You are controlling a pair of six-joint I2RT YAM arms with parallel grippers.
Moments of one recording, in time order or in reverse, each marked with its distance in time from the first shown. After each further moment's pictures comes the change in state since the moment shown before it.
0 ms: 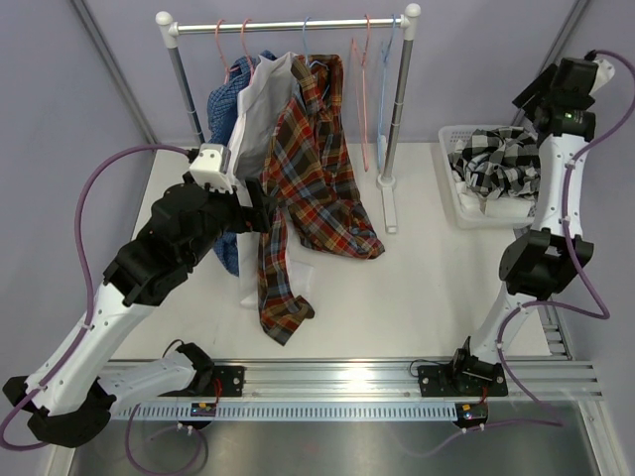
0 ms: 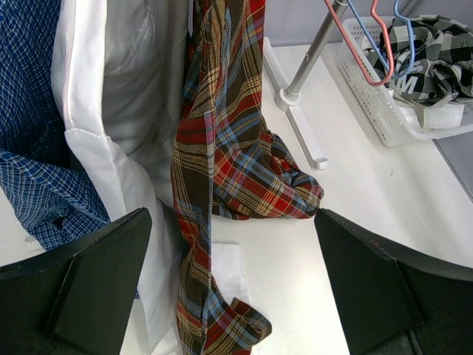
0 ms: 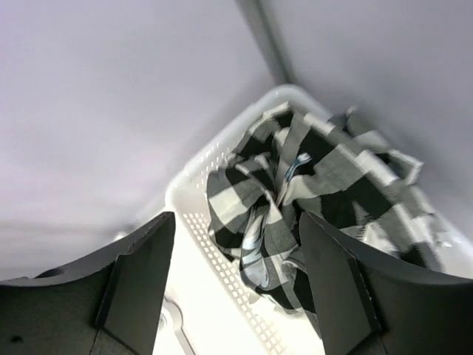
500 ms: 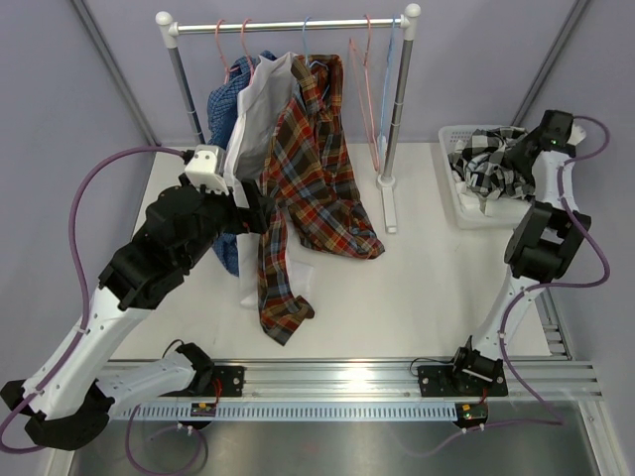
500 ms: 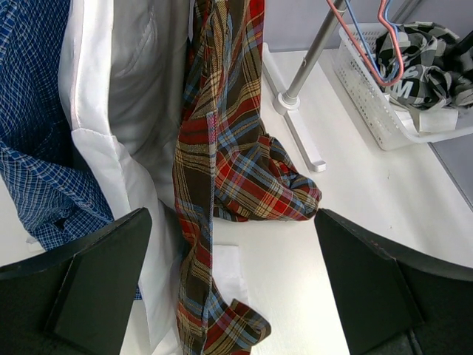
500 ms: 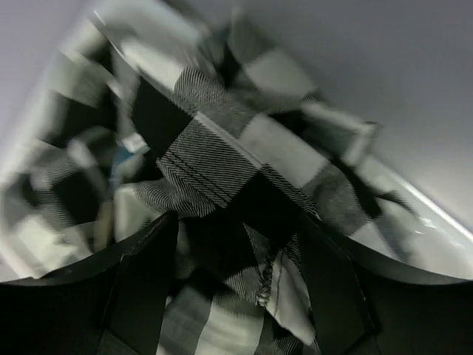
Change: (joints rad) left arm 0.000 -0.020 -0.002 0.000 -0.001 0.001; right arm -0.101 0.133 -0.225 0.089 0.034 0.040
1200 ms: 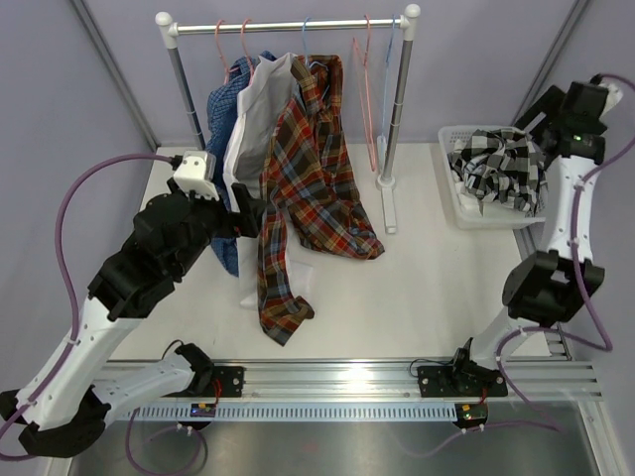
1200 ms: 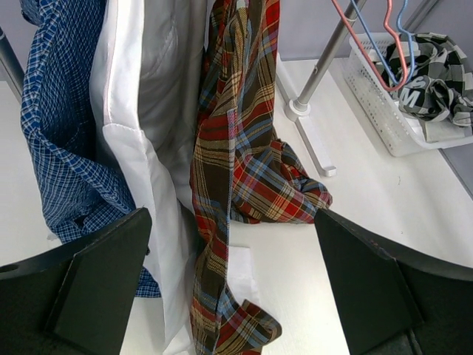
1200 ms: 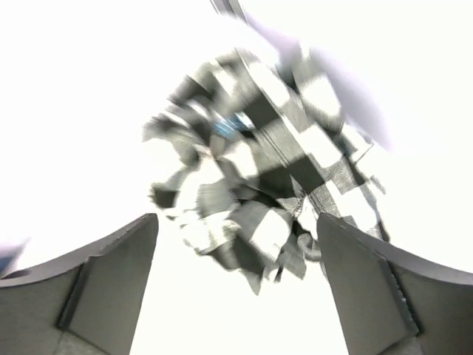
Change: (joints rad) left arm 0.000 -0.049 -0.013 -0.011 -0.035 0.022; right arm 0.047 -0.263 -0.086 -0.051 -0.054 -0.086
